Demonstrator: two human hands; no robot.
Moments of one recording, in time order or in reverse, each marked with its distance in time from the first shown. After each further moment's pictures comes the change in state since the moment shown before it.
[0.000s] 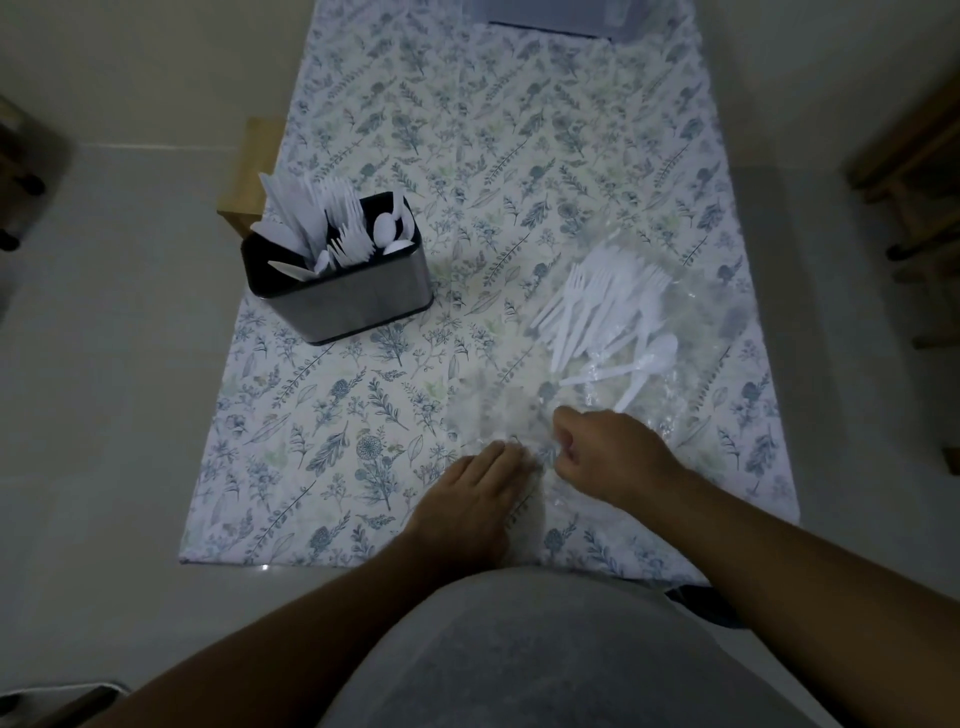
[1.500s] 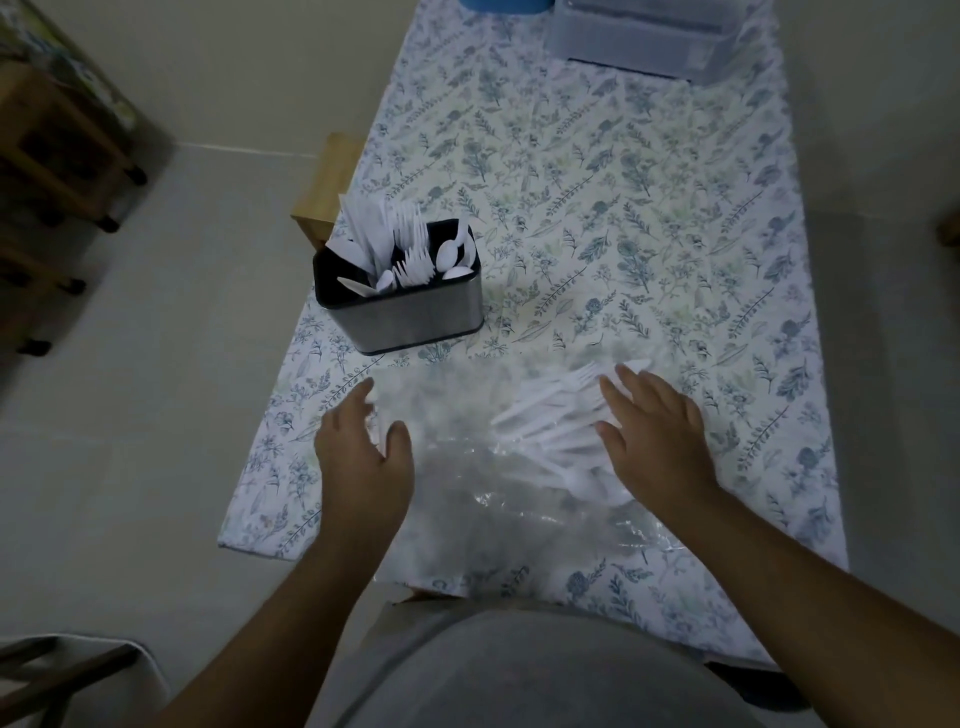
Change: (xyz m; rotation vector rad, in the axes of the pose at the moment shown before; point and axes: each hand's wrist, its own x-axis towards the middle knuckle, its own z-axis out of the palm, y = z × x) left_hand -0.049 -0.054 -0.061 -0.865 0.880 -0.951; right_hand 0.048 0.035 0.012 -0.085 0.389 0.015
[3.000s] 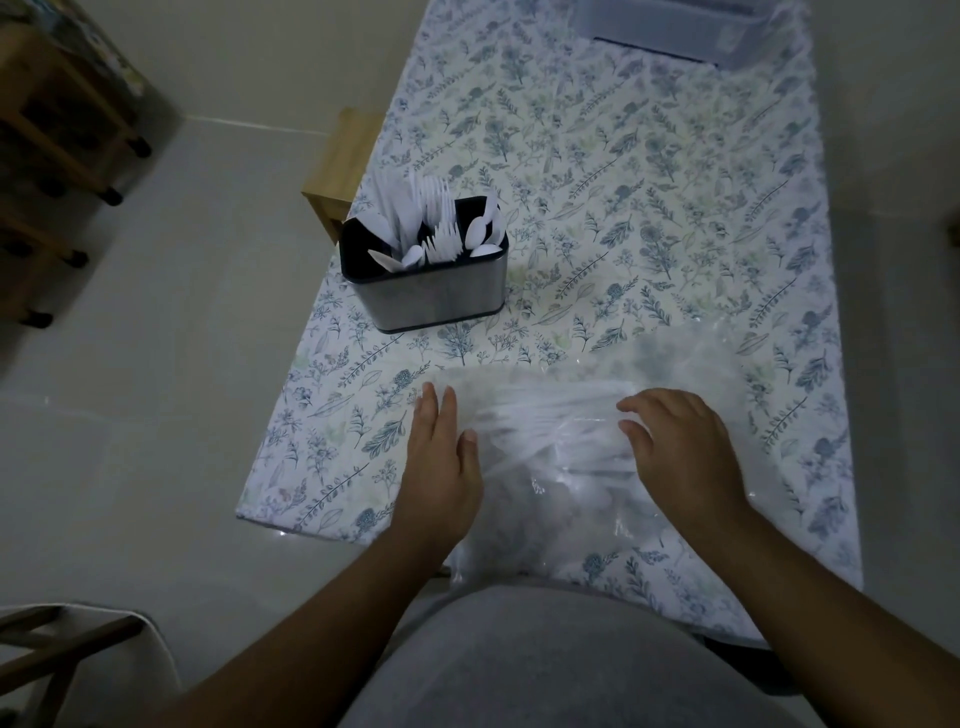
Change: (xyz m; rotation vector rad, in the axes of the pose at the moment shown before) left_hand -0.021 -0.030 0.043 0.090 -0.363 0.114; right_hand -0.027 -0.018 -0.018 0.079 0.108 -0.011
